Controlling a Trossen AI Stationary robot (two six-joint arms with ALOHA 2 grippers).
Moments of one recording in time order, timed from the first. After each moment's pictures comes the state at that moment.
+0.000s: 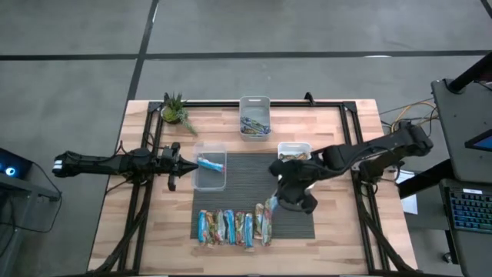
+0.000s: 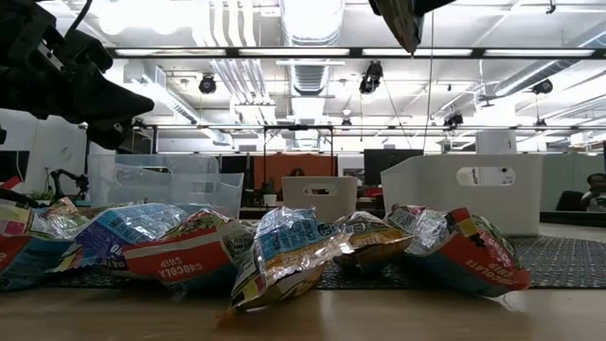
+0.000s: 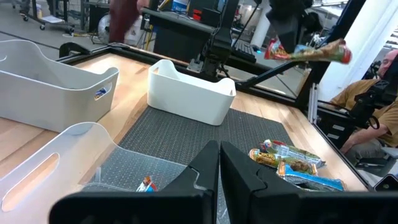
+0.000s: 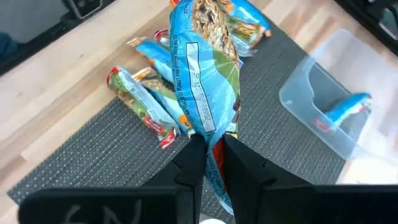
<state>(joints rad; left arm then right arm) -0.02 0.19 0.01 0.03 -0.07 -0.29 0.24 1.47 1.28 -0.72 -0.13 -0.45</state>
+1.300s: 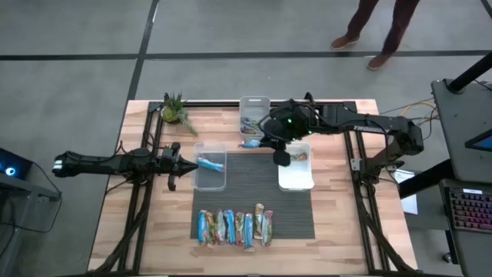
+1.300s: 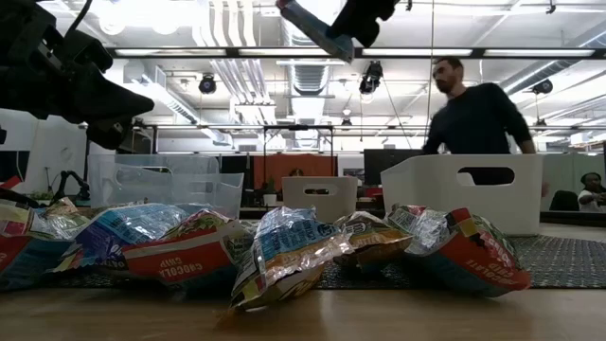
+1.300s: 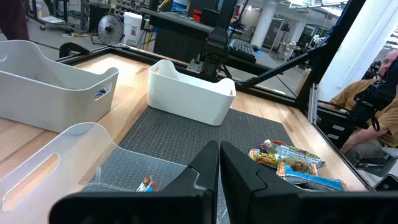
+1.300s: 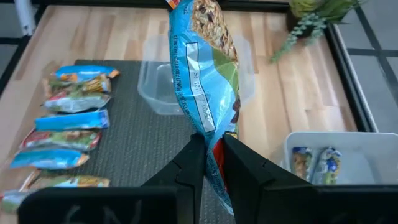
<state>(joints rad) -0.02 0.19 0.01 0.03 -0.07 -0.29 -0.15 1.54 1.52 -0.72 -0.14 -0.10</state>
